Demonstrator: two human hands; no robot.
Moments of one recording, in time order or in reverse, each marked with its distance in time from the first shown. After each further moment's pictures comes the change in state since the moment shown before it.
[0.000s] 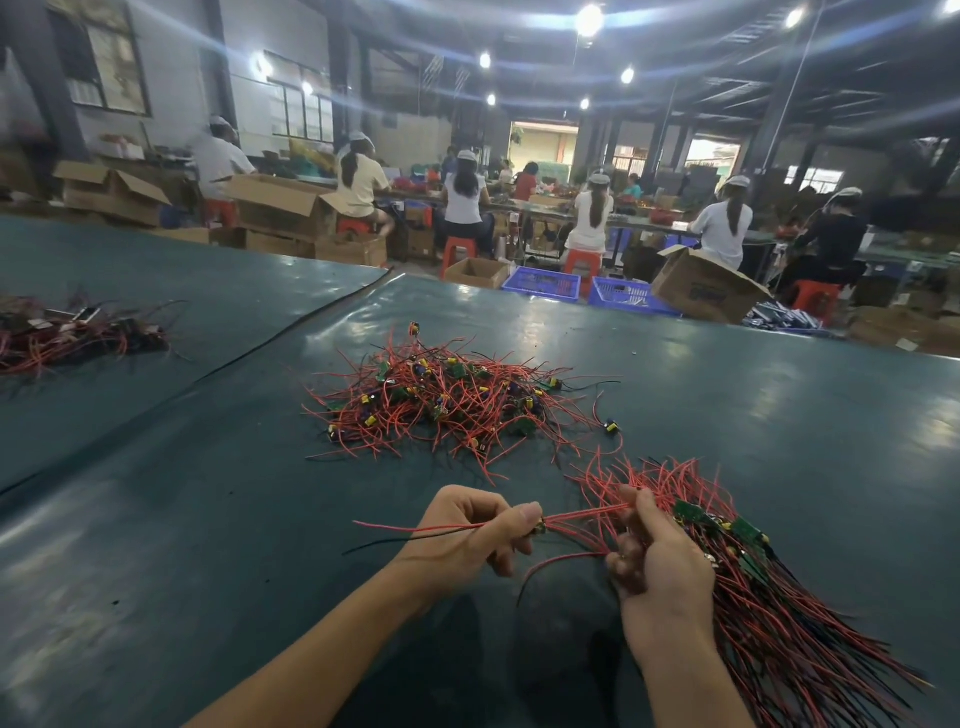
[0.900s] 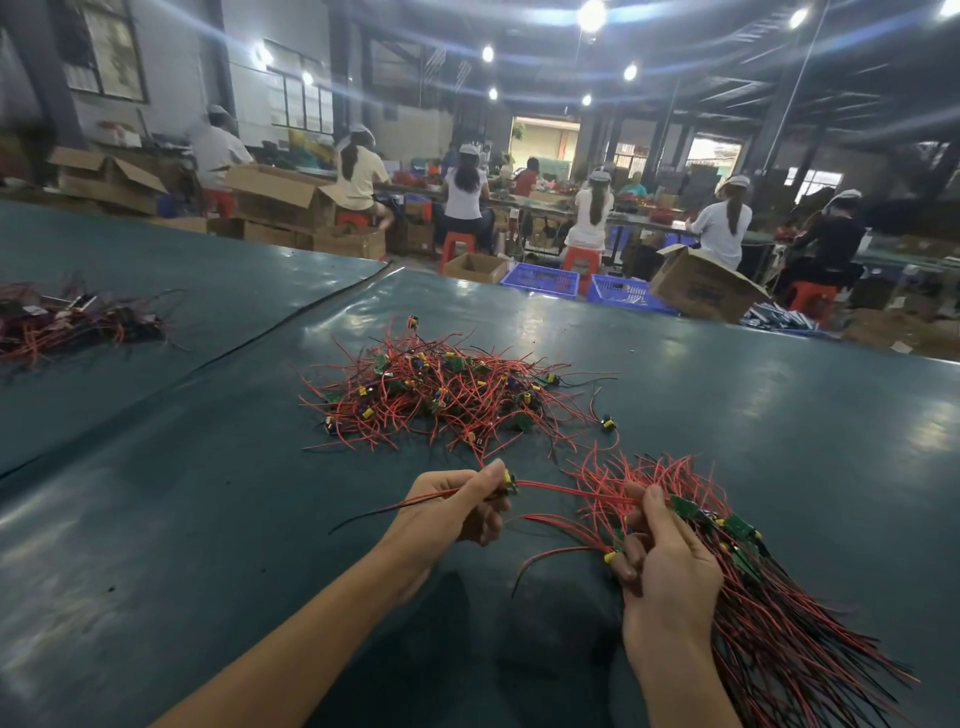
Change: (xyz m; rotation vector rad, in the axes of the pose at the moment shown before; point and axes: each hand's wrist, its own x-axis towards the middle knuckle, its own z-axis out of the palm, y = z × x) left_hand 0.002 0.003 -0.010 -0.228 0.123 -0.140; right_hand -0.008 0.000 -0.008 -0.013 -0.038 -0.169
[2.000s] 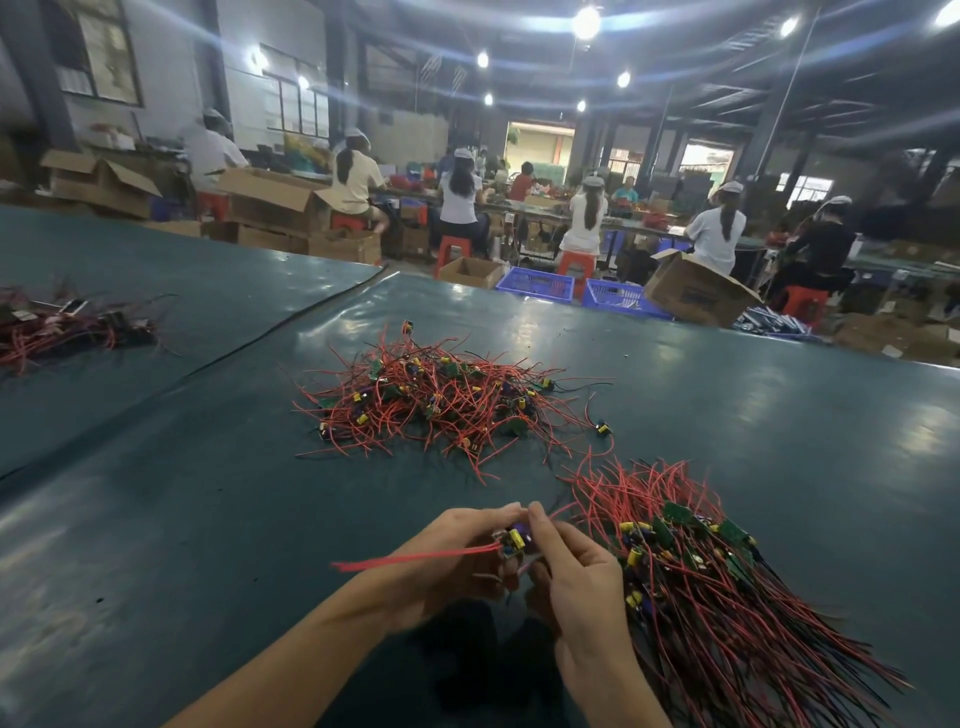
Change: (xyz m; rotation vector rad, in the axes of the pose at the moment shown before) left_hand -0.003 -0.006 0.005 -0.075 -0.277 -0.383; right_hand -0.026 0.030 0.024 -0.264 -0.304 0.132
